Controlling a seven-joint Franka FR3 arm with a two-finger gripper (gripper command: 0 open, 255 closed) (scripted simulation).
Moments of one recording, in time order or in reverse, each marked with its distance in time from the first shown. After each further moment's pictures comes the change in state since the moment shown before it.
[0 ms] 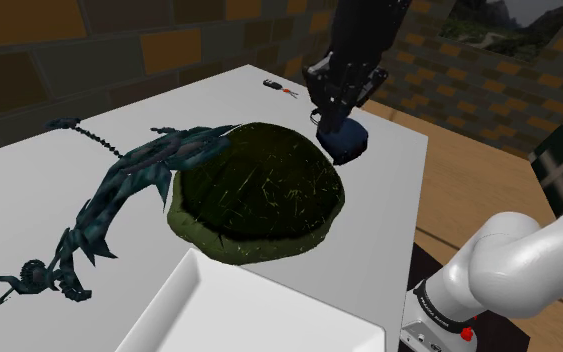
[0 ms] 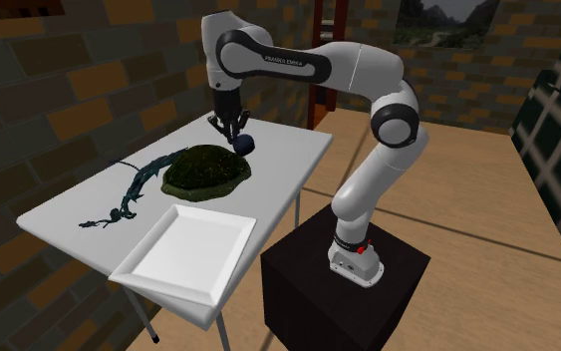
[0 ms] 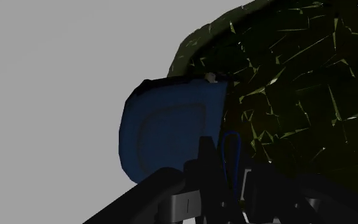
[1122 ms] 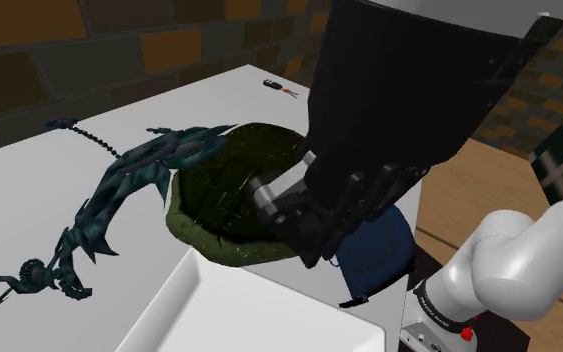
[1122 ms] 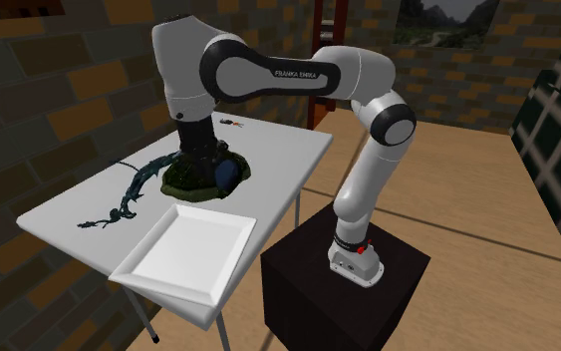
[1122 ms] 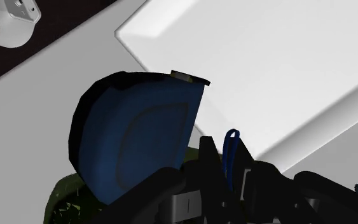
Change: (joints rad) arm 0.092 0.161 0.380 0.216 0.015 -0.020 0.488
